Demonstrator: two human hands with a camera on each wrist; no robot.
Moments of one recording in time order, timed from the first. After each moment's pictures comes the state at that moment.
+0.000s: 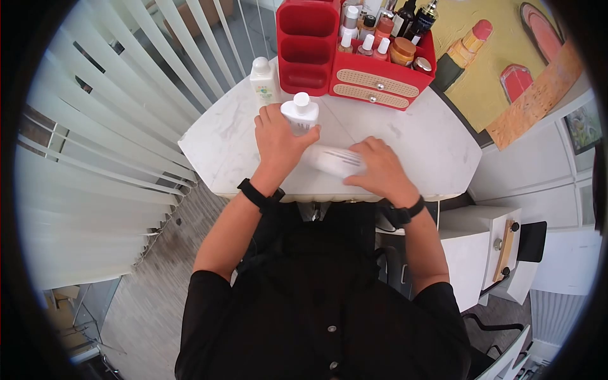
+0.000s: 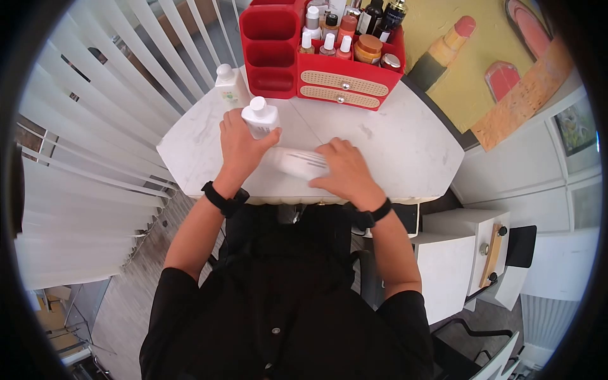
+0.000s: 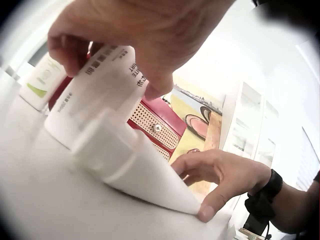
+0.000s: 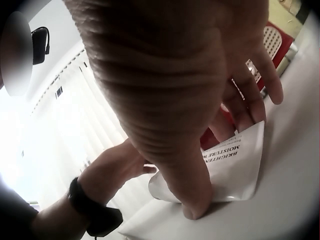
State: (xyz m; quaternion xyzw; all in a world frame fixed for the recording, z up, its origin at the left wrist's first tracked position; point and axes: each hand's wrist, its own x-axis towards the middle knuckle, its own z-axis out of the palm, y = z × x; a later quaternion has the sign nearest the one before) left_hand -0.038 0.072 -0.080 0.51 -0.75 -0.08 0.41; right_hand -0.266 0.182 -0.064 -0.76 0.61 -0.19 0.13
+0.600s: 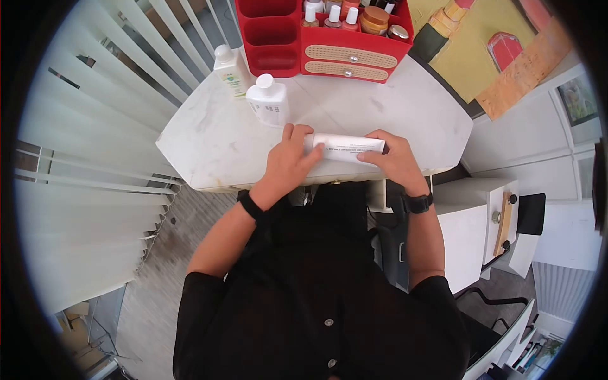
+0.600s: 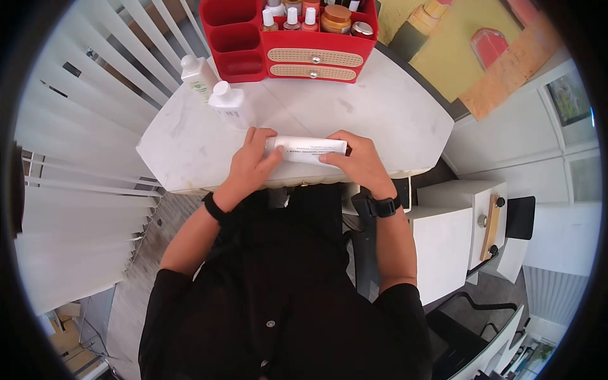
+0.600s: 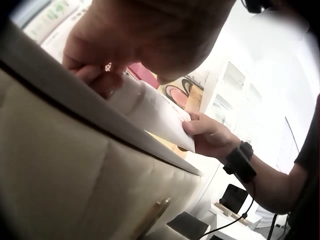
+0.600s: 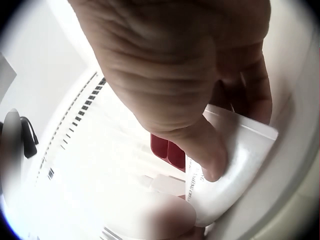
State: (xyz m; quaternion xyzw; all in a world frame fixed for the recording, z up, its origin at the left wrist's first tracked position) left_hand -0.060 0.139 -0.112 0.38 -0.83 -0.25 0.31; right_hand -0.310 0.227 -0.074 -0.54 0.64 -0.38 0.40
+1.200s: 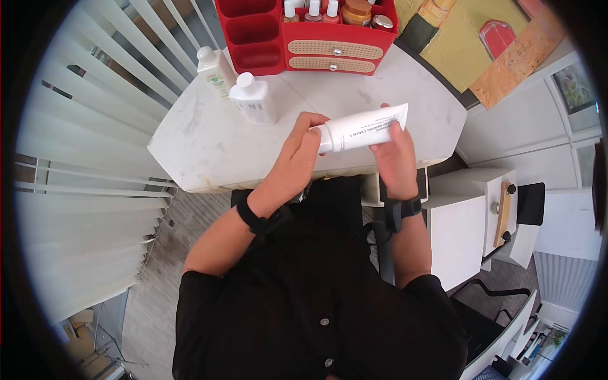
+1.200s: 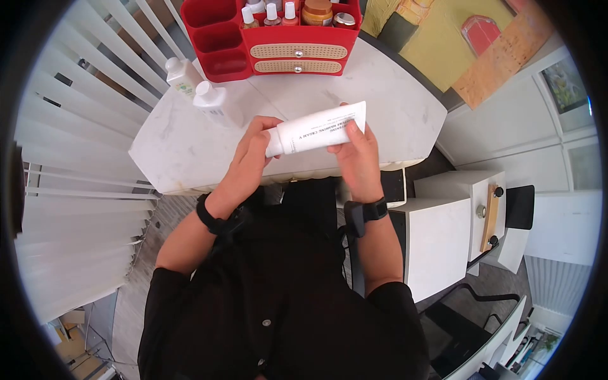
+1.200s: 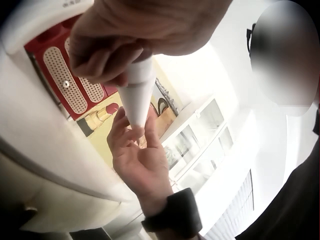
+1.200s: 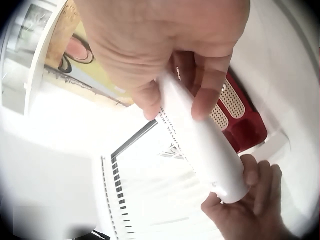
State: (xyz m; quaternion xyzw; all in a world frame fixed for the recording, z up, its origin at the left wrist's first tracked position) left_hand -0.087 0.164 -0.050 0.31 -0.59 -0.69 0.30; right_hand -0.300 0.237 -0.094 -0.23 0.37 -0.75 0.50
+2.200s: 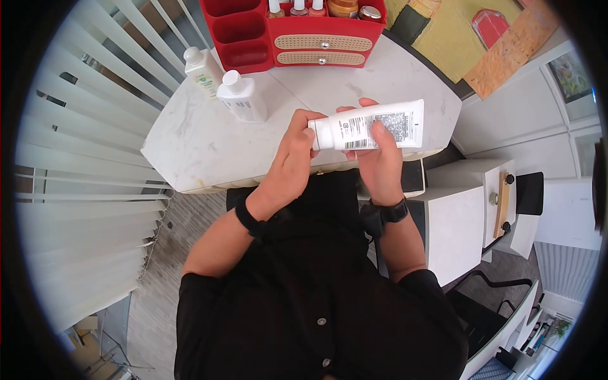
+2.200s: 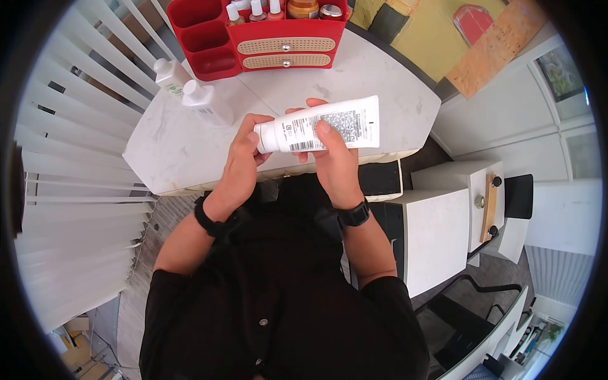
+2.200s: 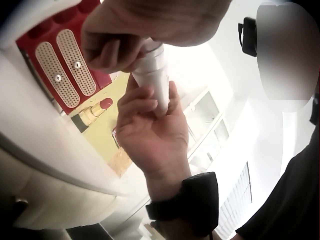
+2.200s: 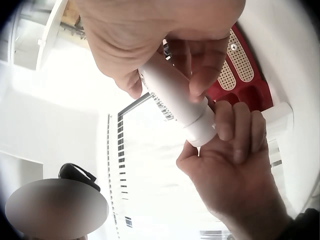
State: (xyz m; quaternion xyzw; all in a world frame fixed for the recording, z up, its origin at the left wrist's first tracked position) left_hand -0.091 0.181 -0.047 0.30 -0.62 -0.65 0.32; right_hand -0.255 0.249 -0.051 -0.29 0.39 -0.73 0.49
